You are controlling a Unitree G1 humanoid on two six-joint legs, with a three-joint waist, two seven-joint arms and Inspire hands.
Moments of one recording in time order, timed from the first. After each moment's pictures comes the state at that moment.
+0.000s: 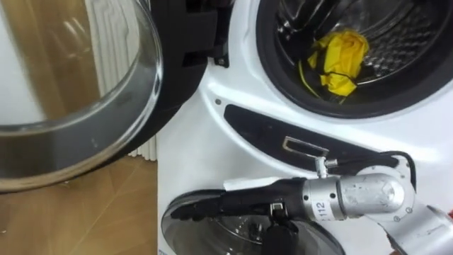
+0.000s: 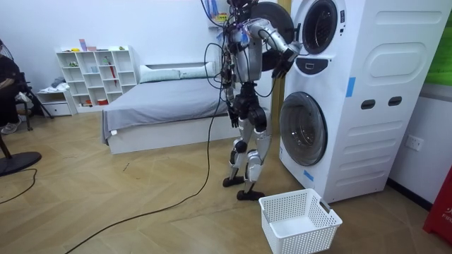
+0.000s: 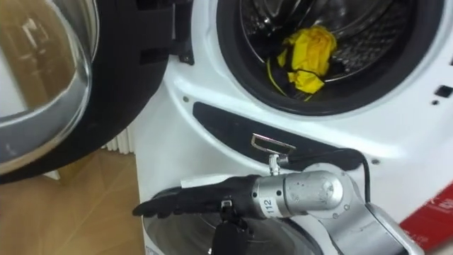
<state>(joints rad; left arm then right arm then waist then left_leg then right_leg) 0.12 0.39 0.09 1.10 -0.13 0.09 -0.20 -0.41 -0.63 0.43 -0.26 -0.01 0.20 0.96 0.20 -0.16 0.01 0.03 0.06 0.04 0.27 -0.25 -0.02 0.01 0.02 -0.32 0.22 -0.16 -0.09</state>
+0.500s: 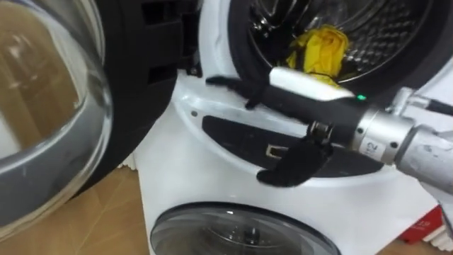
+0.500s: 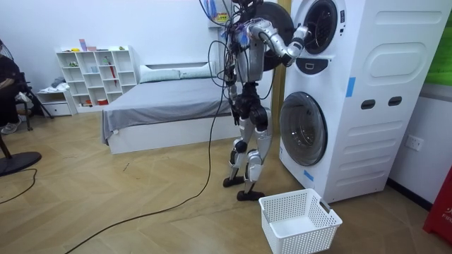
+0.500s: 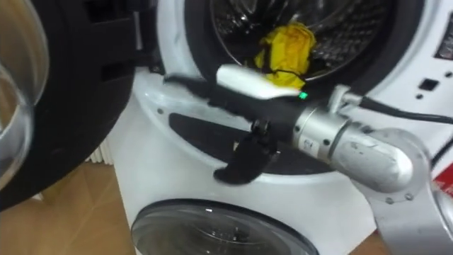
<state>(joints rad) 0.18 0.34 0.12 1.10 -0.16 0.06 -0.18 -0.40 -0.63 0.10 -0.49 -0.30 0.12 0.67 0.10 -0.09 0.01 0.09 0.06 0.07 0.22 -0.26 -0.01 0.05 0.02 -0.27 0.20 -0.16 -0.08</state>
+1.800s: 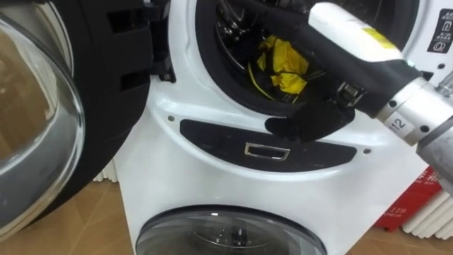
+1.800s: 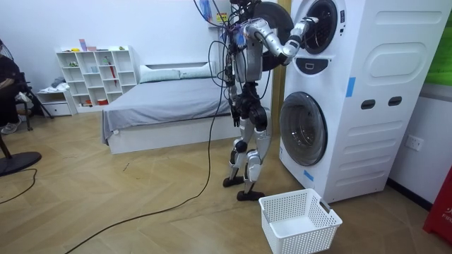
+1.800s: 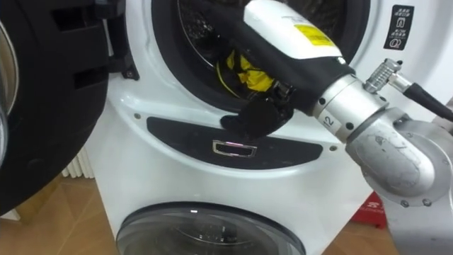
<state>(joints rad) 0.23 0.33 0.14 1.10 -0.16 0.06 -0.16 -0.40 -0.63 0.05 -0.51 -0.42 0.12 0.46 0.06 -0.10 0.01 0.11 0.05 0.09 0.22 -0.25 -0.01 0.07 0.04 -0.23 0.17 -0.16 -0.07</state>
